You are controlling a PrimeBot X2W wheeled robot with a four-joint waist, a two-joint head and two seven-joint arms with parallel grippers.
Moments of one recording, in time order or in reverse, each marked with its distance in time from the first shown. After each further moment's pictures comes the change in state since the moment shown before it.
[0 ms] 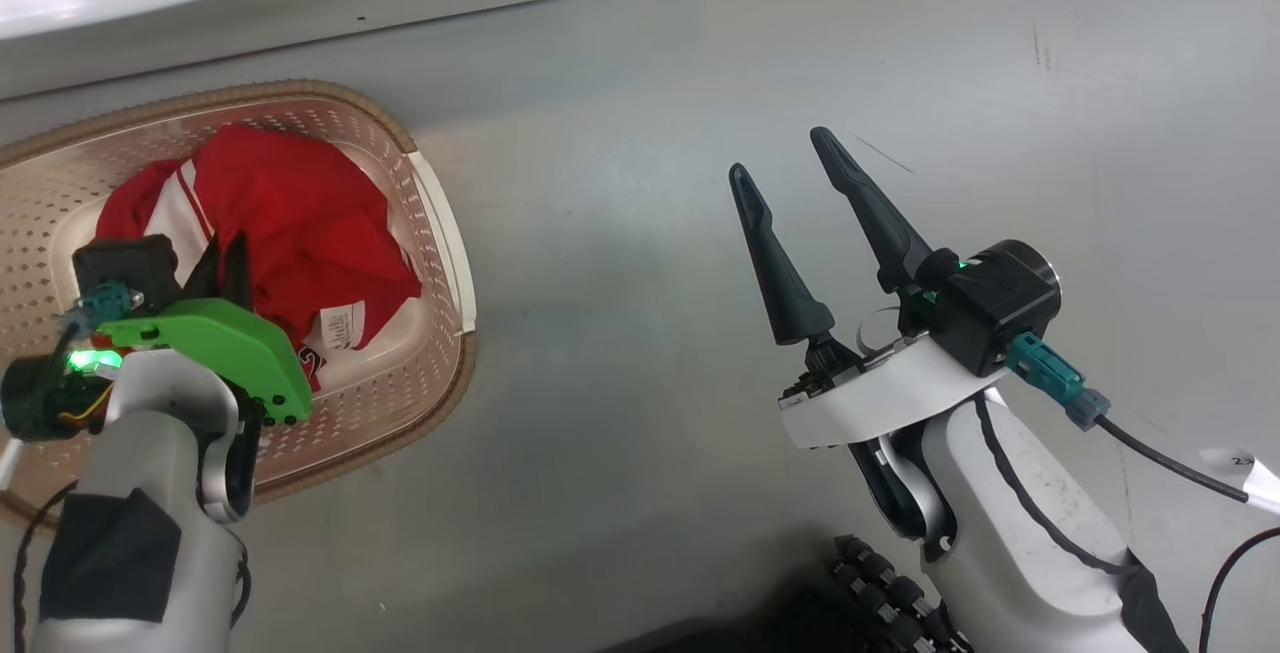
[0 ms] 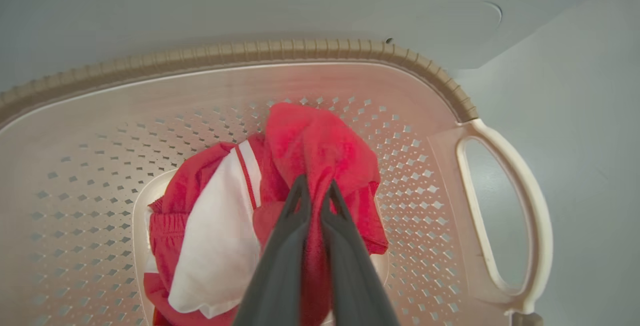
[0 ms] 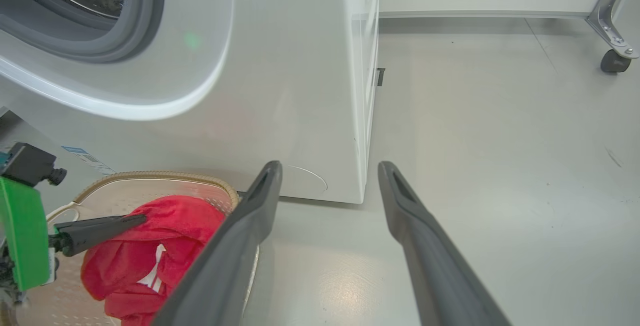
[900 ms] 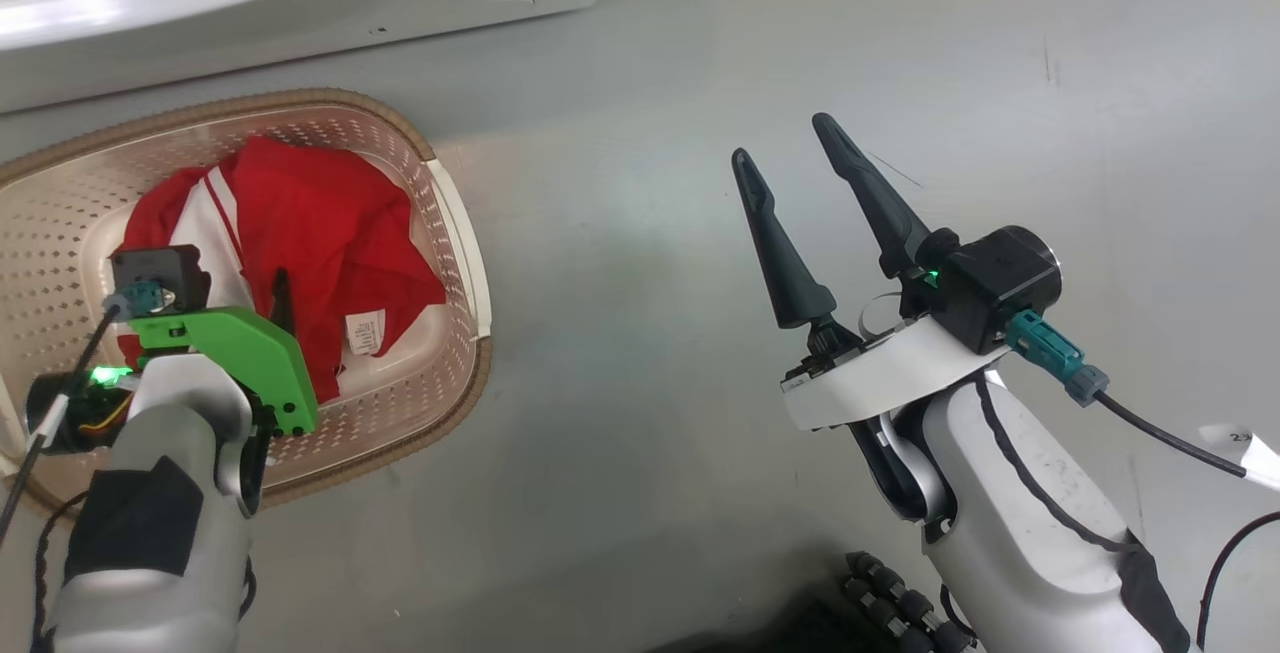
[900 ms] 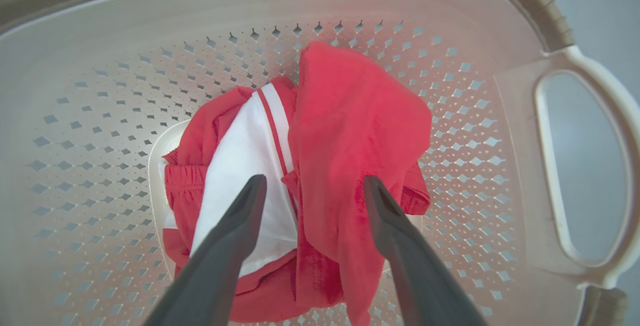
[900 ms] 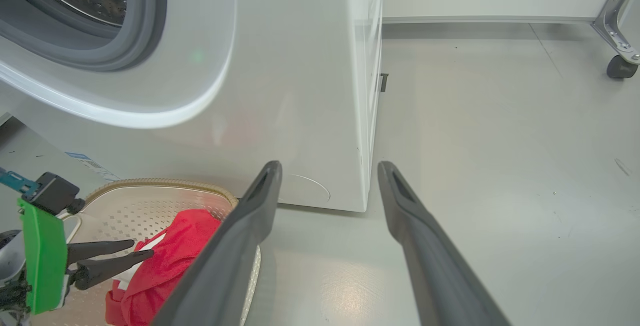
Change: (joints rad) left arm -0.144 -0.011 -0.026 0.344 0.012 -0.012 -0.025; right arm -0.036 0.001 0.004 0.039 0.015 0.000 0.000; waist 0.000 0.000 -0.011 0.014
